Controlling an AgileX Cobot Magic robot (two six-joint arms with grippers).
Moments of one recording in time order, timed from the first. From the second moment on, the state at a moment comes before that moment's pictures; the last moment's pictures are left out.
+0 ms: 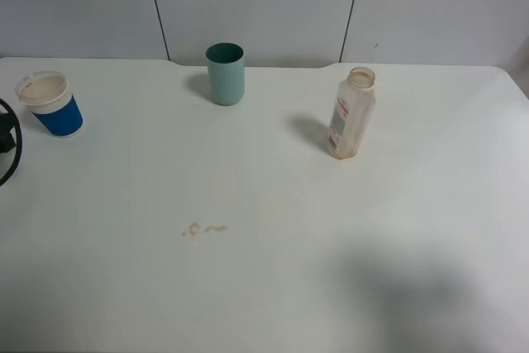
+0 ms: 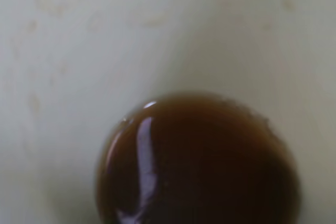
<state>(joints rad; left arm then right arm) 0.58 1.78 -0.31 0.58 -1.15 -0.11 0.10 0.00 -0.50 -0.14 1.07 0.25</state>
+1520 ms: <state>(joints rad) 0.57 1.70 -0.73 0.92 -0.44 -0.30 0.10 0.00 -0.50 -0.14 1.07 0.25</state>
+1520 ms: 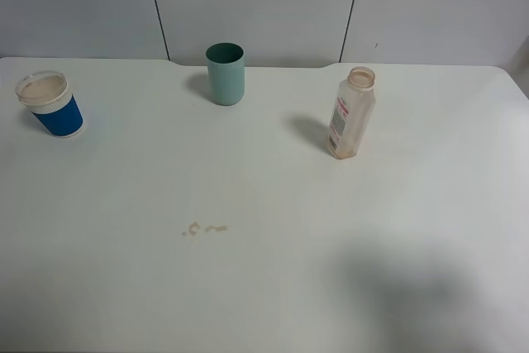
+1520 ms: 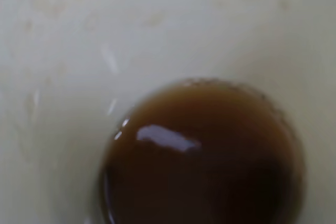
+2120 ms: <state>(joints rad) 0.49 1.70 -0.83 0.97 -0.22 -0.30 0.10 0.00 -0.50 -0.14 1.07 0.25</state>
